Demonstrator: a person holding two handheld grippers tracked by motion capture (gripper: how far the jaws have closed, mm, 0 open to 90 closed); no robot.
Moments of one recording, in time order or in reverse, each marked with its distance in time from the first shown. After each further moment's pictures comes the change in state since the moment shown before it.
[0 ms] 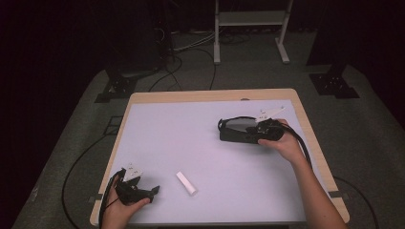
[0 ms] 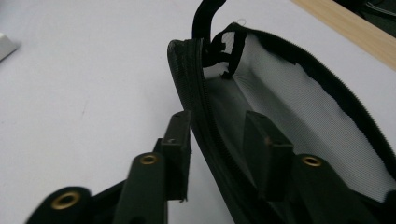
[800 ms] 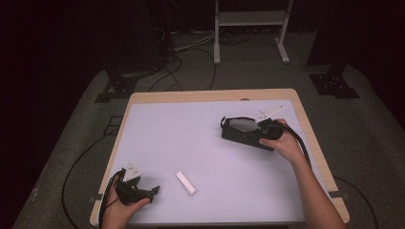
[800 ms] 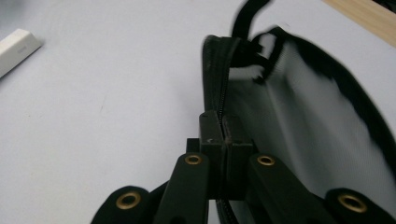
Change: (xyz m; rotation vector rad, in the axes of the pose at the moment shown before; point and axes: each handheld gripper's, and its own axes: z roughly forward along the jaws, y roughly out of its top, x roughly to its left) left arm 0.000 0.000 0.000 0.000 0.000 0.000; right arm 0.000 0.002 -0.001 0.016 0.060 0.010
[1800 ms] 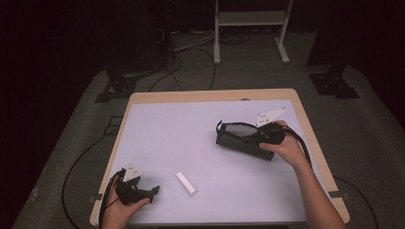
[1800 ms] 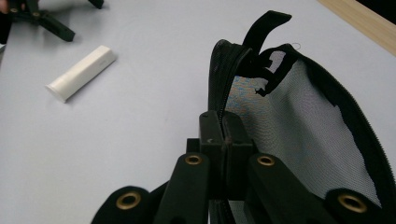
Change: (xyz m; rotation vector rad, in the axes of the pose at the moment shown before) left arm 0.000 0.000 0.000 0.004 0.002 0.007; right arm 0.032 0.013 -0.021 -0.048 0.130 -0.084
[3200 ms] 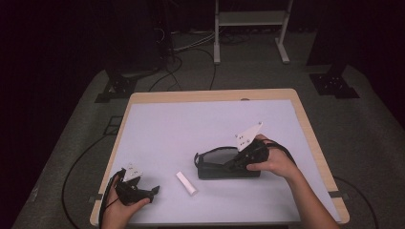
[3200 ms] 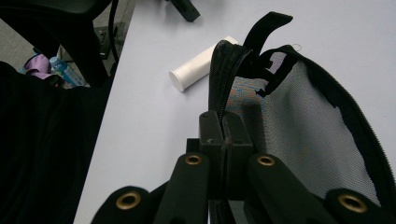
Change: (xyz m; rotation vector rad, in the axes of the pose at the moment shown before) left arm -0.001 0.000 0.000 -0.003 -0.002 -0.008; right arm 0.066 0.022 0.030 0.095 0.306 -0.201
